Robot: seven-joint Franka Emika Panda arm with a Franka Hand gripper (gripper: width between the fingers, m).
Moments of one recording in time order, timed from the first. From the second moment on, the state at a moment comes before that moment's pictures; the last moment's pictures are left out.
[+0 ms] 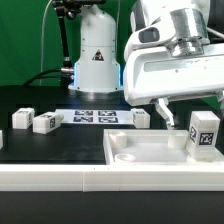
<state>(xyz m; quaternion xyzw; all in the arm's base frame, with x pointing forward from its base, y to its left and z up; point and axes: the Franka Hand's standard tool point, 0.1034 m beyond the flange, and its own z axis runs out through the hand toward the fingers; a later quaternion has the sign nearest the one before) 0.619 0.115 0.082 -0.95 -0.04 -0.29 0.06</state>
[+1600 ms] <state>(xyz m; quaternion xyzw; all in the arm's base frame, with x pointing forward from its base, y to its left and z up) 0.628 0.117 0.097 -0.99 -0.06 0.04 0.10</state>
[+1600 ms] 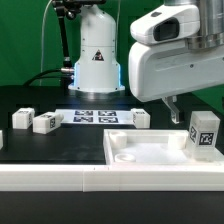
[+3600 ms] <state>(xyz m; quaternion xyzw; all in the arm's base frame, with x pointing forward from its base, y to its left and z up) 0.615 0.125 0.079 -0.98 0.20 0.00 0.07</state>
